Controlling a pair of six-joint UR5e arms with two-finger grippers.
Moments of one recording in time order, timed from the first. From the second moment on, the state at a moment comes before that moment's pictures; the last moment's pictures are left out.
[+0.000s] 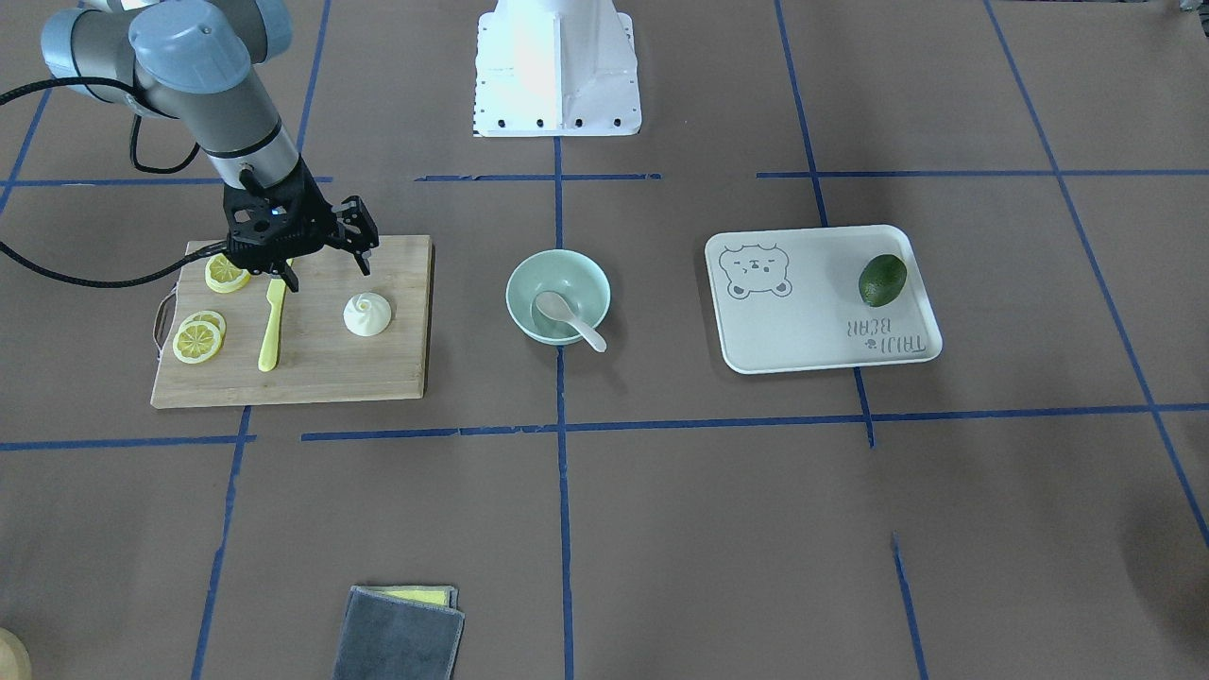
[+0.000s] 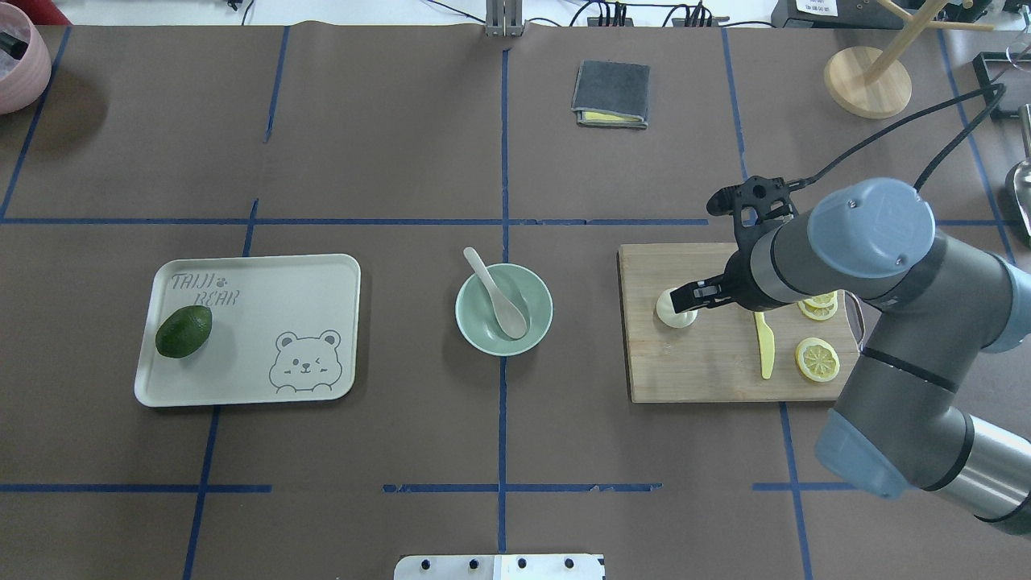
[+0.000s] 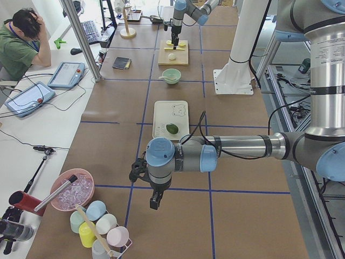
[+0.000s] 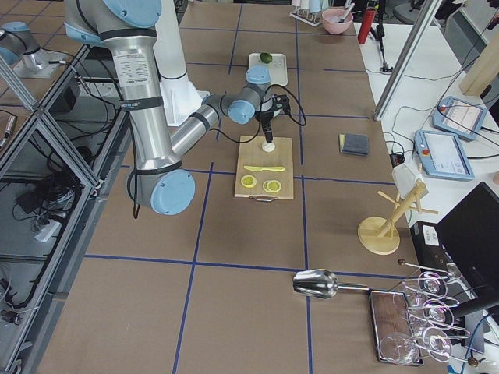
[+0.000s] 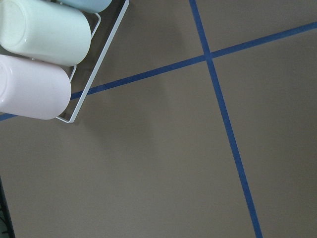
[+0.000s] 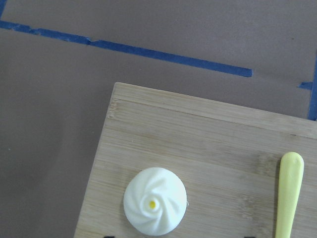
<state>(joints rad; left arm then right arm) -1.66 -1.43 -1.67 -1.59 -2.29 0.33 0.61 -1.34 1.93 -1.35 1.85 0.94</state>
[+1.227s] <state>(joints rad) -1.66 -1.38 -1.67 -1.59 -2.29 0.34 0.54 -1.28 1.83 -1.33 1.78 1.00</state>
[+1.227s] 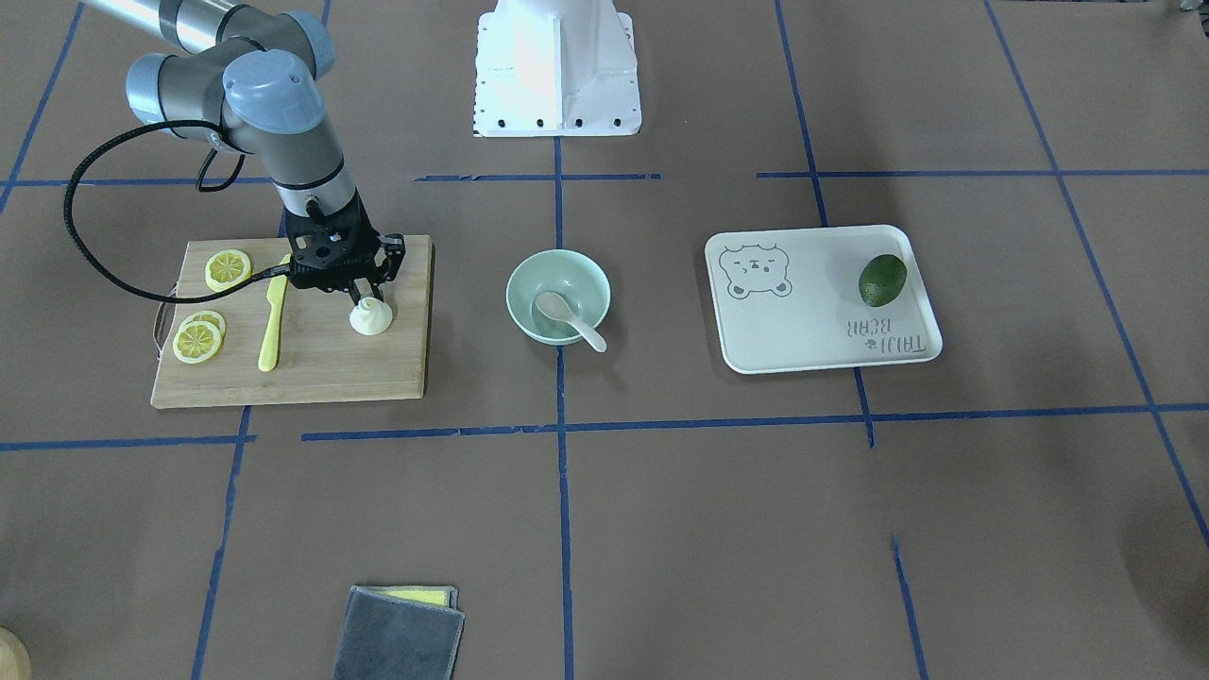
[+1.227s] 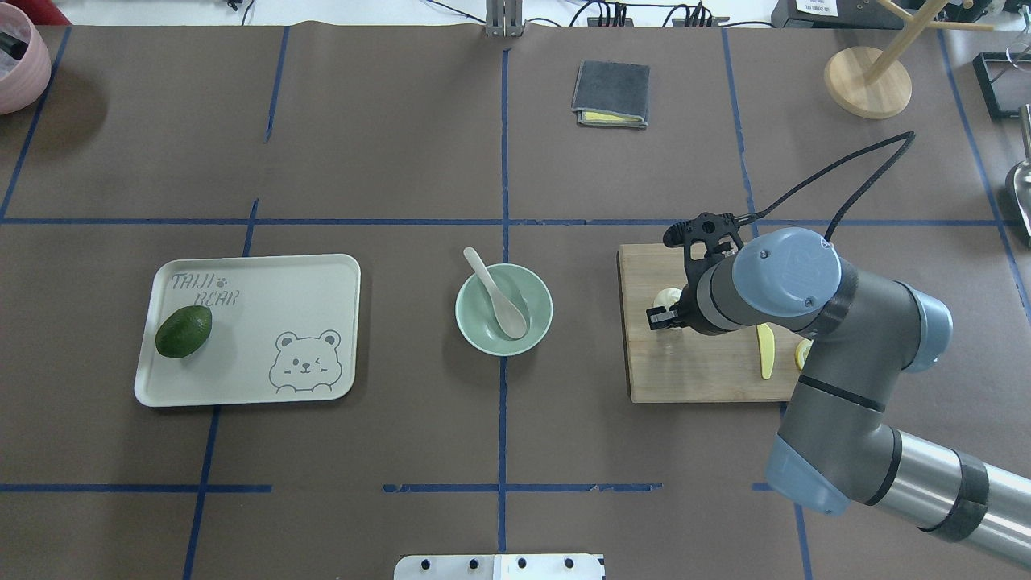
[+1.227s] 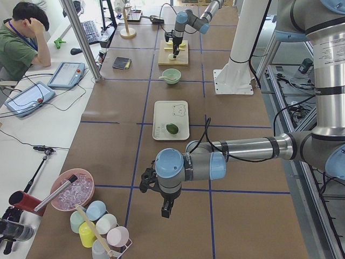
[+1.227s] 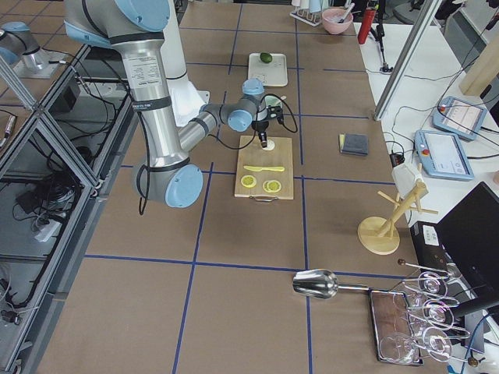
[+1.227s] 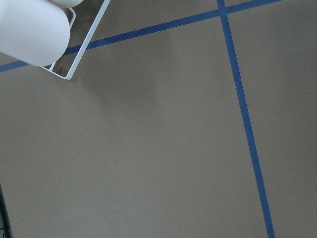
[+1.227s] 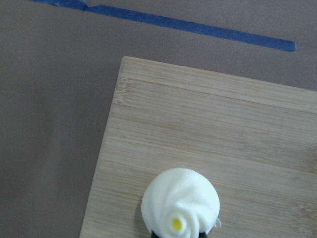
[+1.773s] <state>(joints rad) -1.66 -1.38 -1.67 -1.60 -2.29 0.34 0.49 -1.04 1.82 -1.45 1.75 1.17</state>
